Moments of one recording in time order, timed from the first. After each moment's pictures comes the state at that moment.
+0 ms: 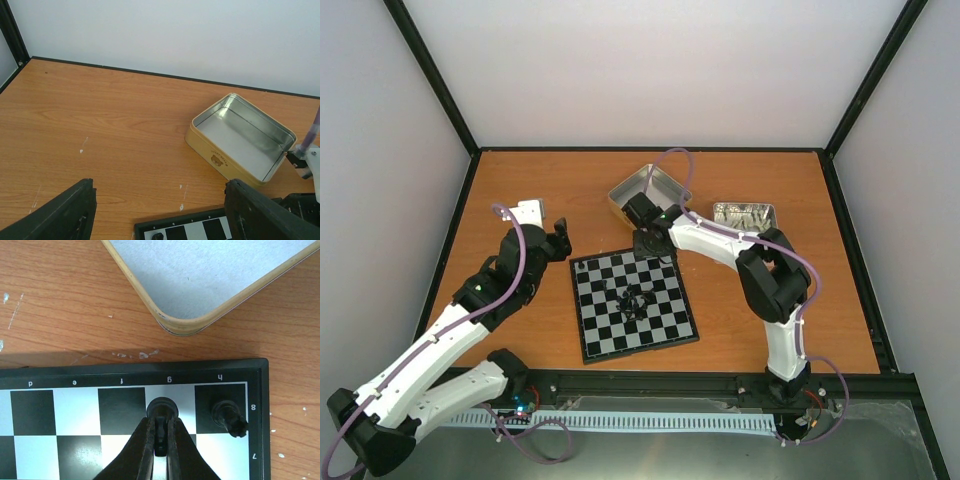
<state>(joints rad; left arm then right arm) -0.62 0.82 0.82 -0.44 -0.55 -0.42 0.77 1.99 1.49 -0.69 0.16 0.60</state>
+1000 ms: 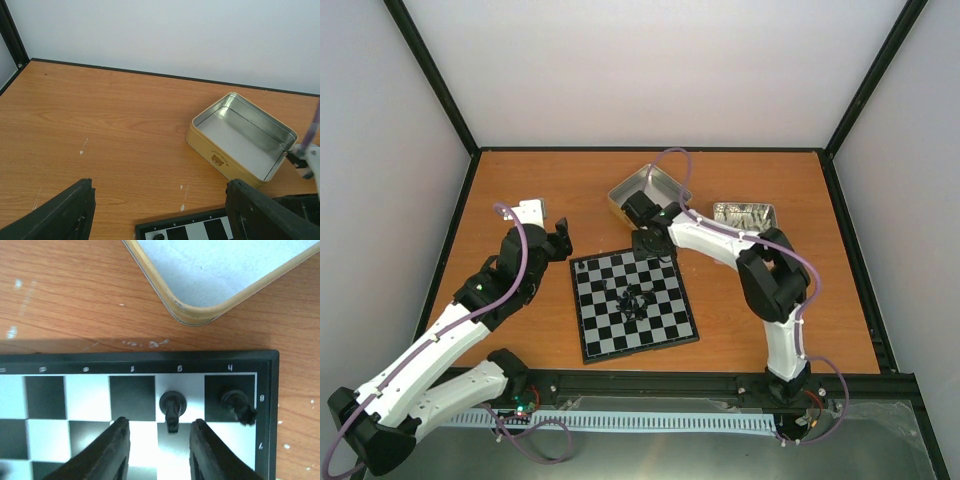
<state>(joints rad) -0.62 0.82 0.81 -0.43 -0.55 -0.41 0.77 2.01 1.53 -0.75 0.13 0.59</state>
